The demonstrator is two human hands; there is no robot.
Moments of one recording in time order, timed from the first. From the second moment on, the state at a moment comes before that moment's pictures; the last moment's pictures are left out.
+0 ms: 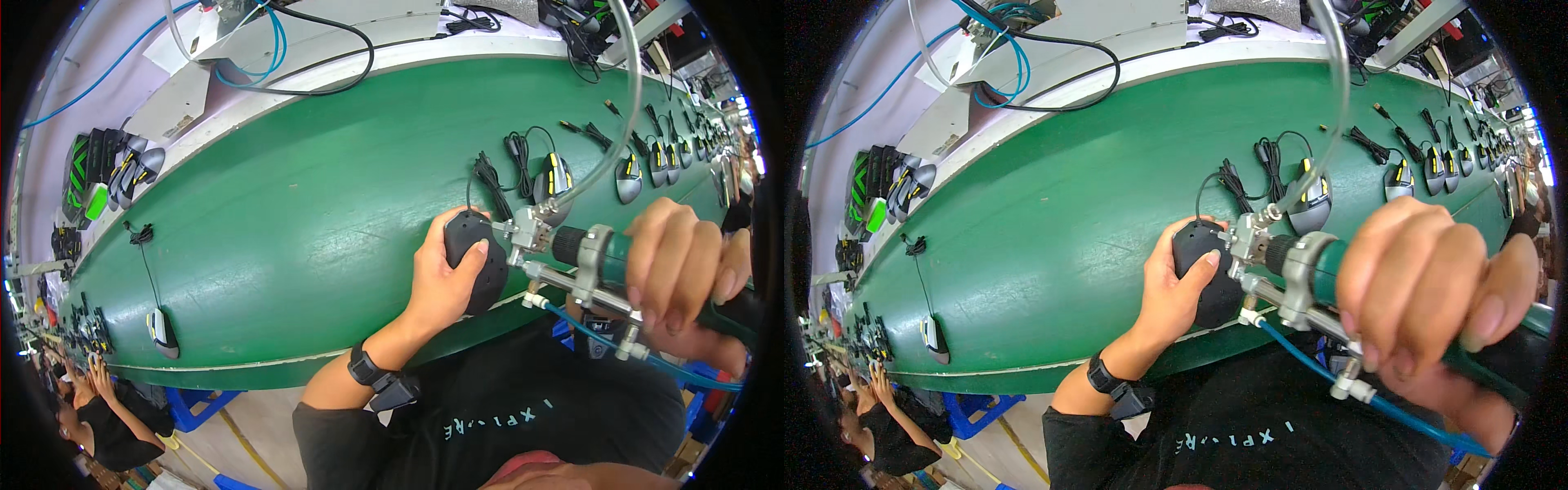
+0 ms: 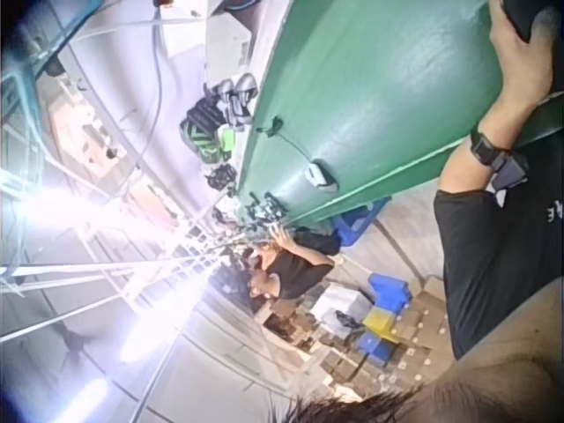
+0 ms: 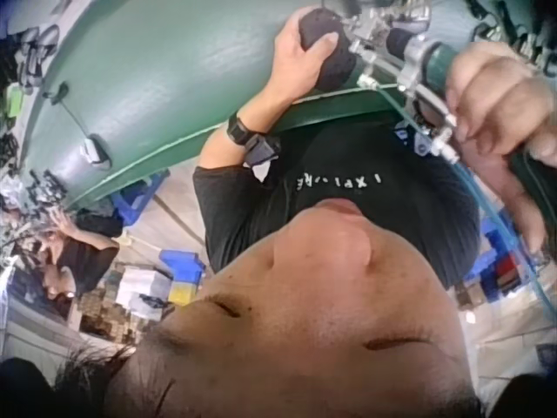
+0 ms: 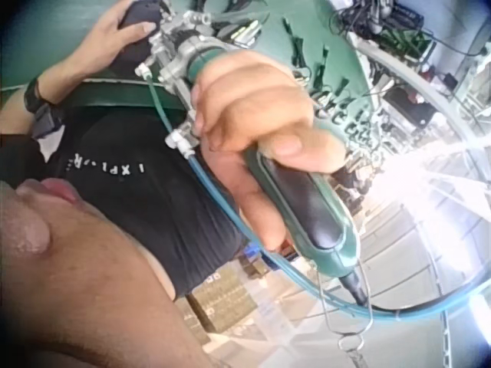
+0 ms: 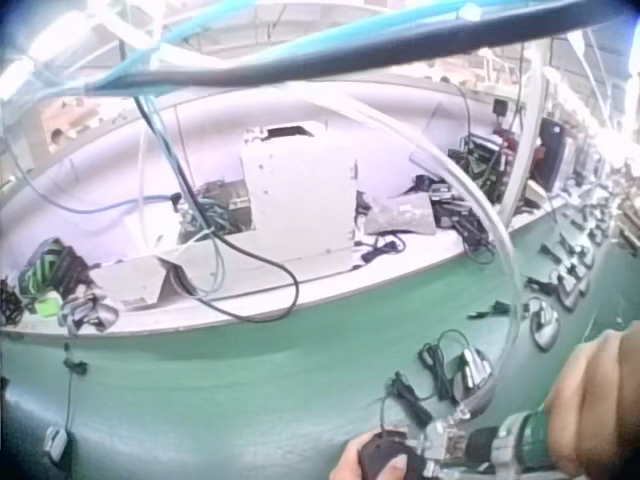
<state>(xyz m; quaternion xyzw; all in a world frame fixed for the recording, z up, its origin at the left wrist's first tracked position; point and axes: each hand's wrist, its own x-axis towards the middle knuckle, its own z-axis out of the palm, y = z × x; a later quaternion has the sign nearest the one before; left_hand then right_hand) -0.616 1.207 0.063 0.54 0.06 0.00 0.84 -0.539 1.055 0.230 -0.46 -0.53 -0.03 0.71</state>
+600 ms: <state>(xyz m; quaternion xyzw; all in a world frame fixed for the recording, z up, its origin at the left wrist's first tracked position) -0.613 1.205 0.046 0.58 0.09 -0.03 0.81 -0.529 1.072 0.212 -0.33 -0.58 0.03 0.75</state>
